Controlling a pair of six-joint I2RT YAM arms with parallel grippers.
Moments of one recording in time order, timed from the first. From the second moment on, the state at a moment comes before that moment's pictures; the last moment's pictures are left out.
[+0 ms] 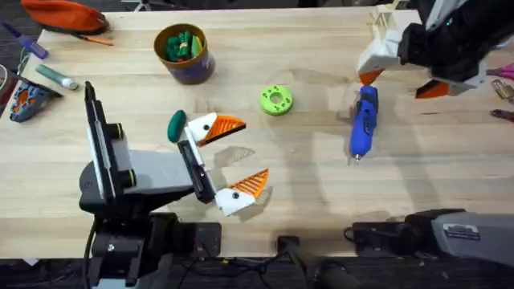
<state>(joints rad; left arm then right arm) 0.00 0.01 0.01 -0.12 1.13 0.10 0.13 1.47 1.44 -1.37 0.01 0.44</state>
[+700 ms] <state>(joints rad) 0.00 0.01 0.01 -0.12 1.13 0.10 0.13 1.47 1.44 -1.37 0.01 0.44</state>
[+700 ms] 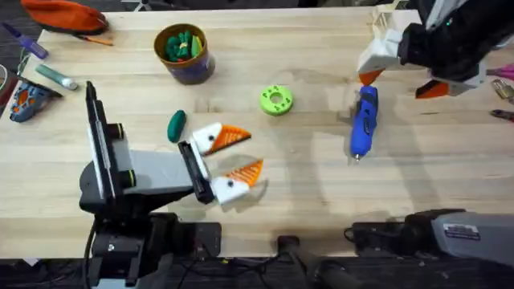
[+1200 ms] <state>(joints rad) 0.00 0.01 0.01 -0.12 1.13 0.10 0.13 1.47 1.44 -1.37 0.01 0.47</state>
